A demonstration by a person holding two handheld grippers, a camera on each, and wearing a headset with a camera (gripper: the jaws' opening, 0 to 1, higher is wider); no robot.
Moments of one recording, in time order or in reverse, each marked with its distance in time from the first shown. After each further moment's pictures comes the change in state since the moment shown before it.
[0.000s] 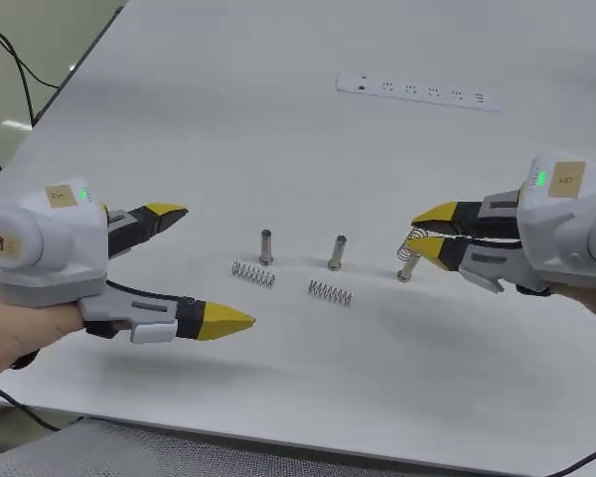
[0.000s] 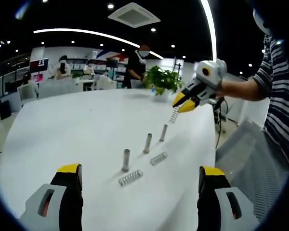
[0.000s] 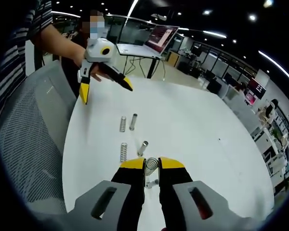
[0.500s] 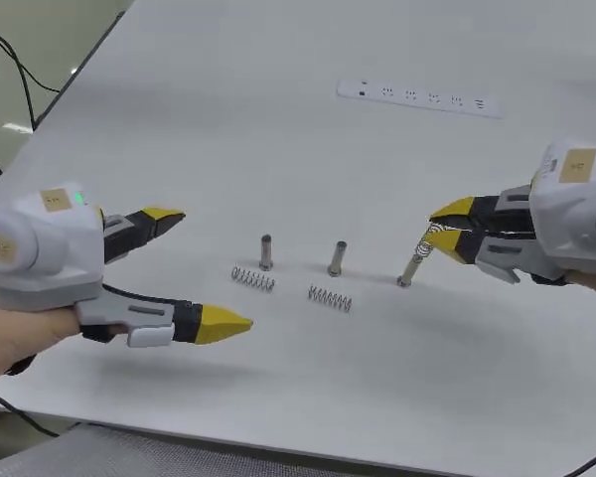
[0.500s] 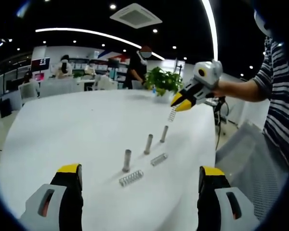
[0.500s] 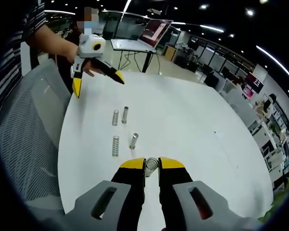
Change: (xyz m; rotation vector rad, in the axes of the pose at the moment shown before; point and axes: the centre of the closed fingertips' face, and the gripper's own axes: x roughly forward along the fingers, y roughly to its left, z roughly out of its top) left arm -0.001 0.001 0.001 -0.015 -0.007 0.003; right arm -0.002 -0.018 -0.012 0.032 0.050 -0.017
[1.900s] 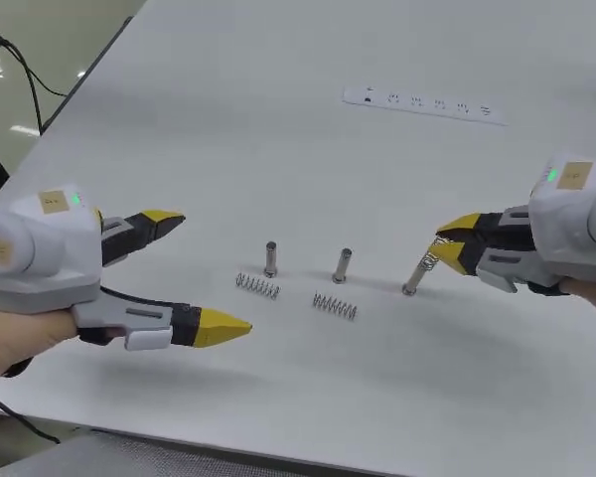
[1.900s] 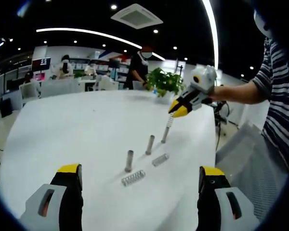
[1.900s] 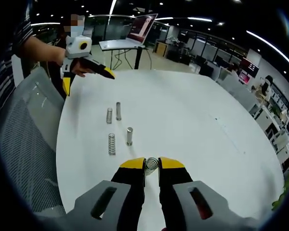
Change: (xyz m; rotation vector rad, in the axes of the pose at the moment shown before) left arm -0.006 0.004 0.002 -0.005 -0.004 0.005; right arm 0.012 -0.005 -0.021 0.140 0.010 -0.002
